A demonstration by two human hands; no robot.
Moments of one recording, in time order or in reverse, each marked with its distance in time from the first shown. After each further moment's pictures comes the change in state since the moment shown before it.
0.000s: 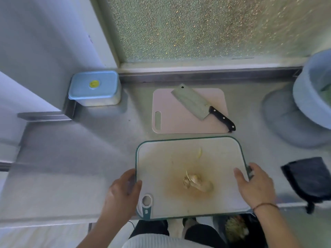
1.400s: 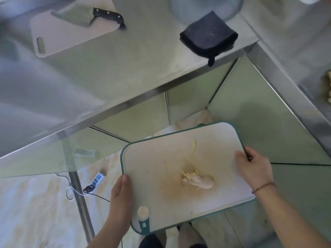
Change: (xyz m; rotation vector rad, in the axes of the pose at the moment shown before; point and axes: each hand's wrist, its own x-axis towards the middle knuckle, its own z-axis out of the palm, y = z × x) left_hand -0.243 -0.109 0.227 -0.335 -0.192 -0.192; right_hand -0.158 0.373 0.051 0.429 0.159 0.261
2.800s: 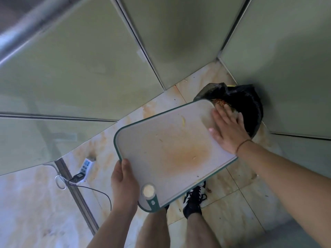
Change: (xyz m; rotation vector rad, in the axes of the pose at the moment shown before) left_hand 0.146 -0.126 0.118 0.135 0.169 -0.015; right_hand 0.168 0.161 0.215 -0.796 -0.589 -0.459
